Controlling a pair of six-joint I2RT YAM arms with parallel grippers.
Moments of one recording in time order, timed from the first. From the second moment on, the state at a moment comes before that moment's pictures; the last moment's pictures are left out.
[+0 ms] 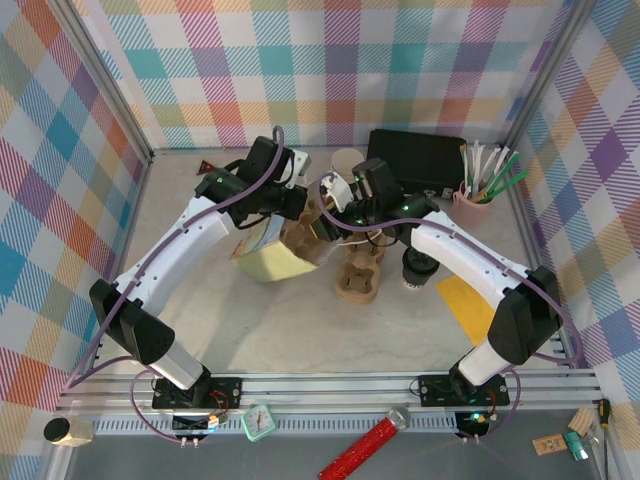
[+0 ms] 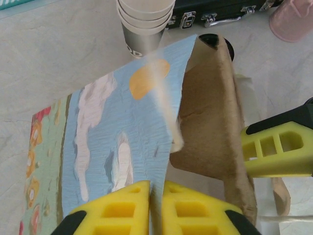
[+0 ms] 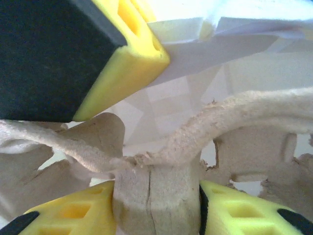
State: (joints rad) left arm -0.60 1.58 1.71 -0.96 -0.01 -0.16; right arm 0.67 1.56 1.38 -0.50 -0.43 -0.05
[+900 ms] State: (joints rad) left arm -0.60 1.55 1.70 -0.92 -0.01 -0.19; right arm 0.68 1.63 1.37 -0.46 -0.45 -0.02
